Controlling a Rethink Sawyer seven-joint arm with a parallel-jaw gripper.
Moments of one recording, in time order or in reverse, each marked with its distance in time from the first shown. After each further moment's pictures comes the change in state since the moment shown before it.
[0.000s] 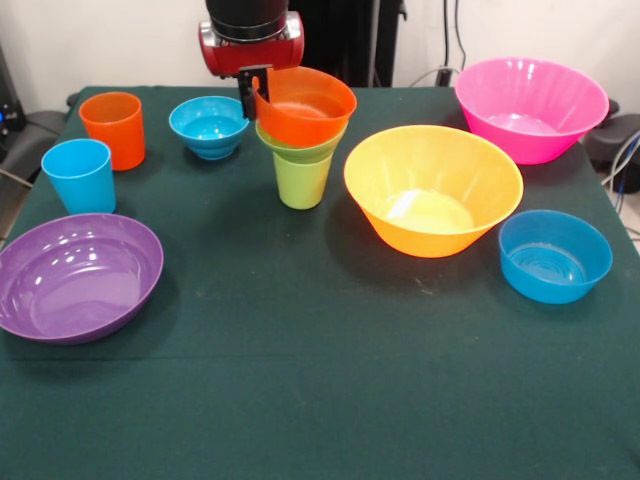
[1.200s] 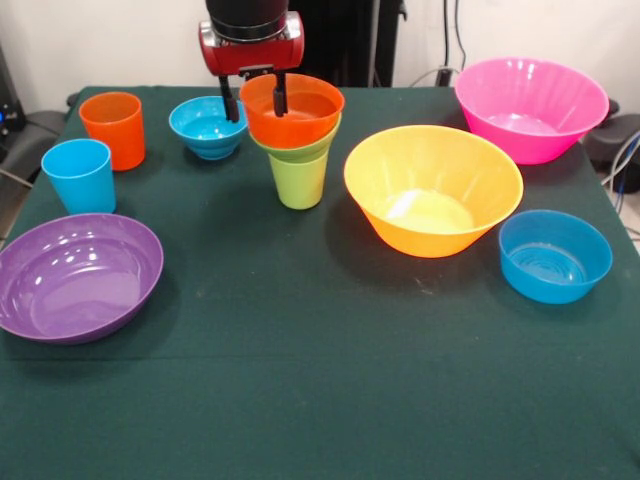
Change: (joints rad) arm 0.000 0.000 0.000 0.000 0.000 0.000 0.000
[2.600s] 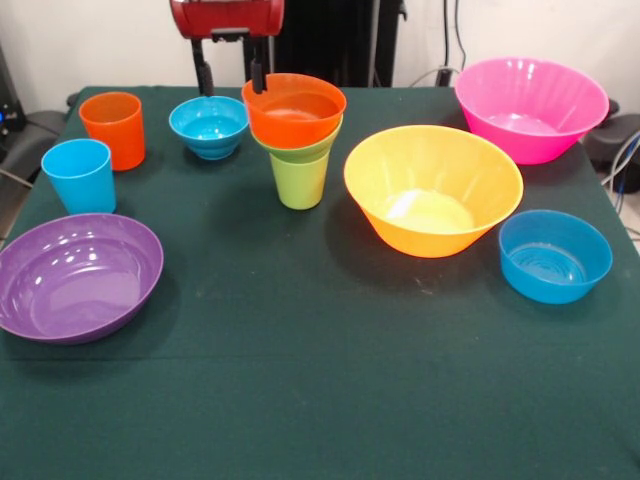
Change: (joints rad) arm -0.018 -0.118 0.007 0.002 0.082 0.000 0.000
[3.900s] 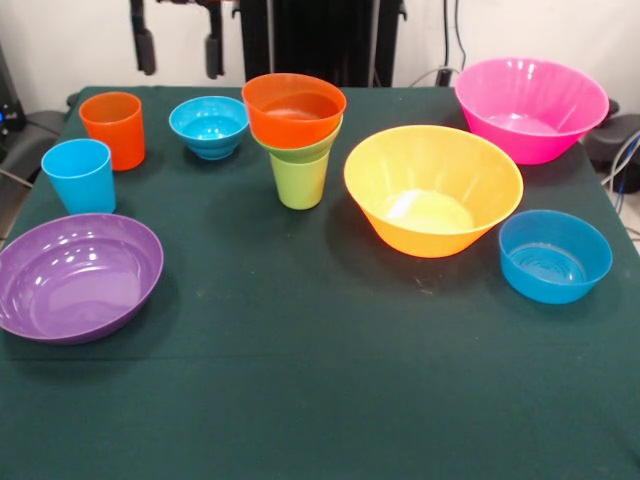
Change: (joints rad) arm 0.066 -0.028 0.002 -0.285 0.039 0.192 0.000
